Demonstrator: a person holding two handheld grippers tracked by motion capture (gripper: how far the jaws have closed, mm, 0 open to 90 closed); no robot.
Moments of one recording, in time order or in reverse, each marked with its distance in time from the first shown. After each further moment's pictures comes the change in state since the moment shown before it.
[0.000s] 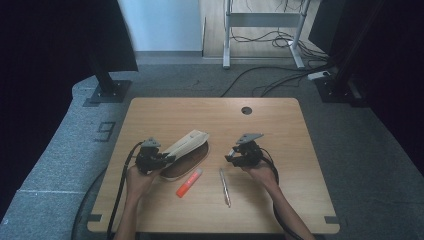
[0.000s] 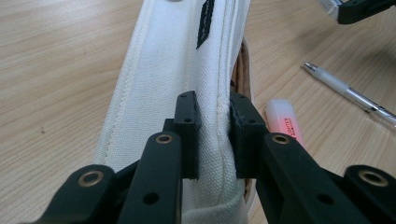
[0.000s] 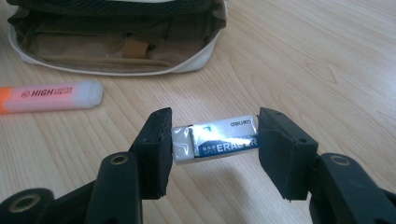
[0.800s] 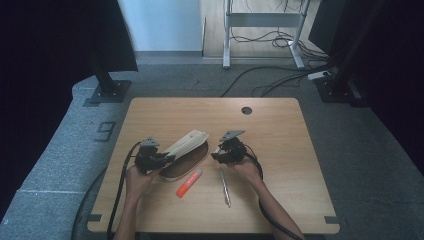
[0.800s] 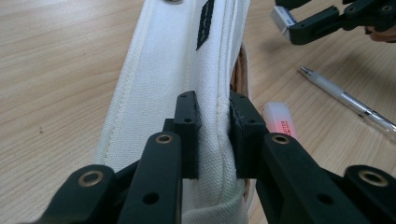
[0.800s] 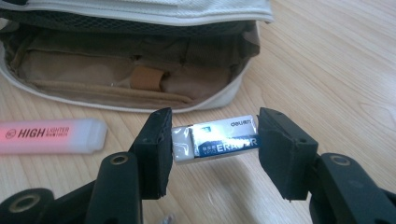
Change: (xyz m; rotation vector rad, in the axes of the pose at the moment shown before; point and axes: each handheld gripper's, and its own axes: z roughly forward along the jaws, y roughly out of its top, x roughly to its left) left arm 0.002 0.000 -0.002 -0.012 -0.015 -0.018; right arm 0.016 0.025 0.046 0.018 0.026 -0.028
